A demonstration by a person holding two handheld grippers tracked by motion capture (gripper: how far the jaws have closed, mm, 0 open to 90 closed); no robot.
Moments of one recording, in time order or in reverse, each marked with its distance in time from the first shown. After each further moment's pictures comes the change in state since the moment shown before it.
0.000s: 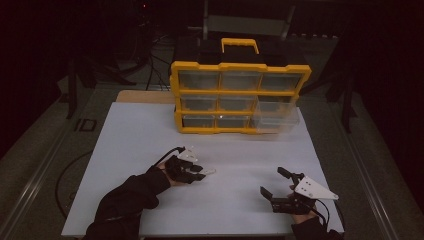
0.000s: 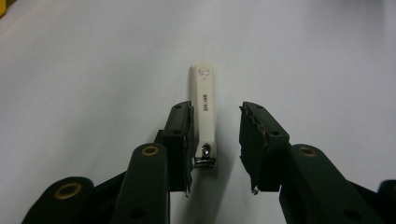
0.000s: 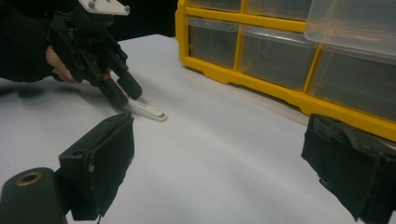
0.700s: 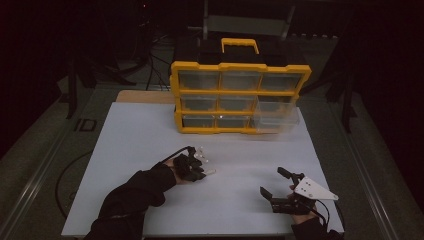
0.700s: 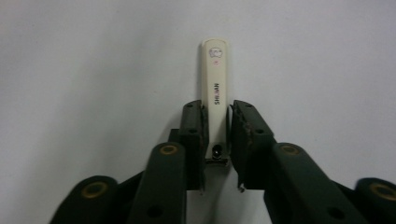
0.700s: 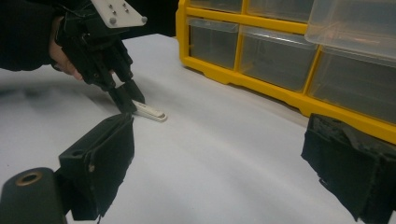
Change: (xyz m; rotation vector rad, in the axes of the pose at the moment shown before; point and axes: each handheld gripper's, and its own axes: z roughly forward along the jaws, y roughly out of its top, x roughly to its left) left arm -0.007 0.026 0.014 0.237 0.084 0.028; right arm 0.002 0.001 -0.001 0.003 -0.002 -0.008
